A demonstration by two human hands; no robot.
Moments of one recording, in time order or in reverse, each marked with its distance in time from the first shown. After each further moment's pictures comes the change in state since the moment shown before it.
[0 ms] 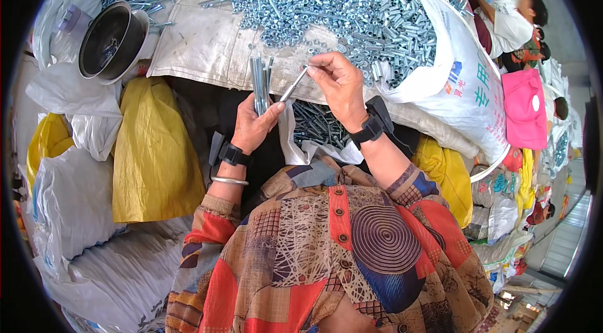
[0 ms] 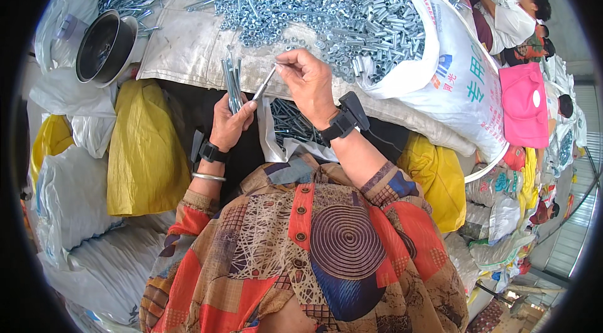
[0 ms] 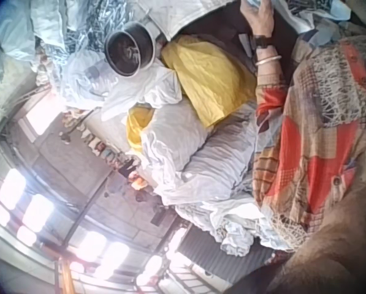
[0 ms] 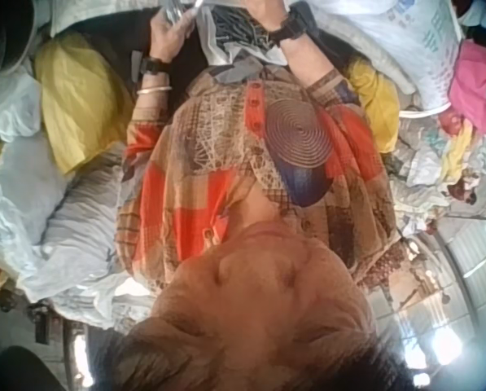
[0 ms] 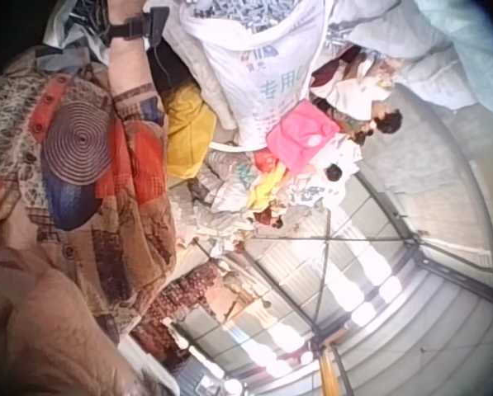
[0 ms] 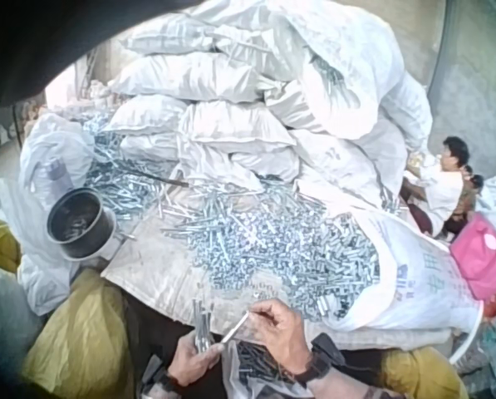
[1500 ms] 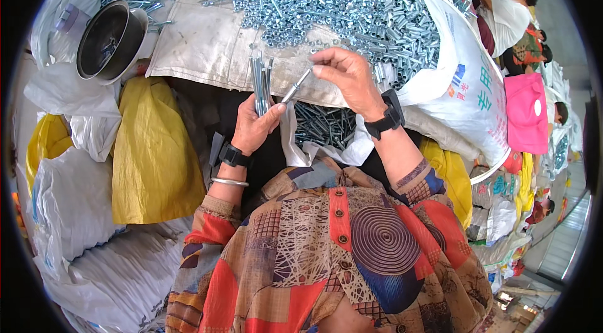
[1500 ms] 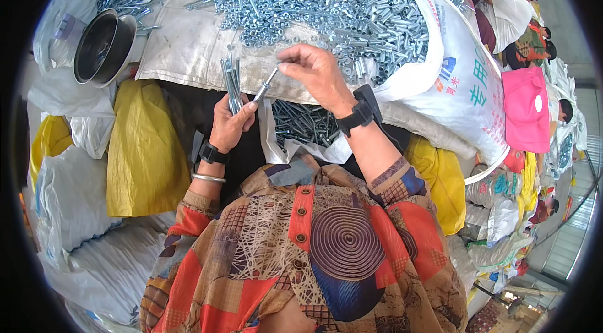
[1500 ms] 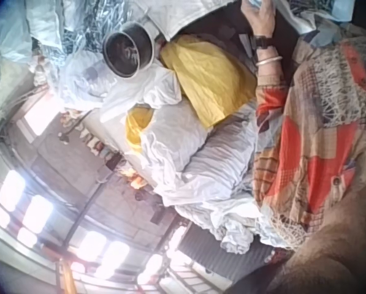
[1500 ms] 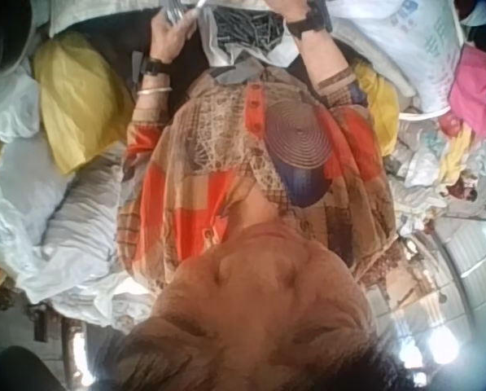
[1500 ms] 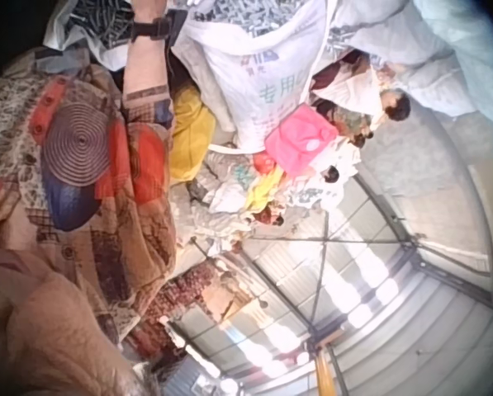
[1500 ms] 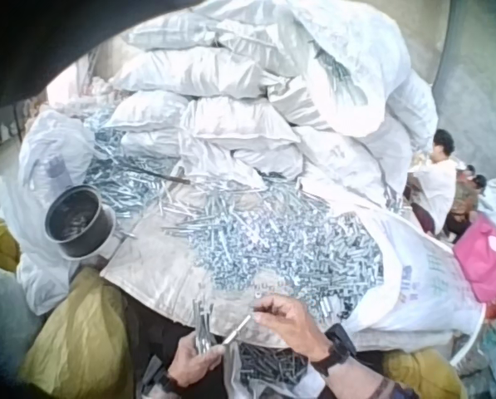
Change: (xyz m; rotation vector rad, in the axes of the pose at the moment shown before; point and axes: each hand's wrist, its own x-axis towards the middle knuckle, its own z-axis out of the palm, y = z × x) left_hand 0.000 0.004 0.000 -0.076 -0.009 -0.005; right_hand 0.025 -0.001 -0.028 0.164 -0.297 0.240
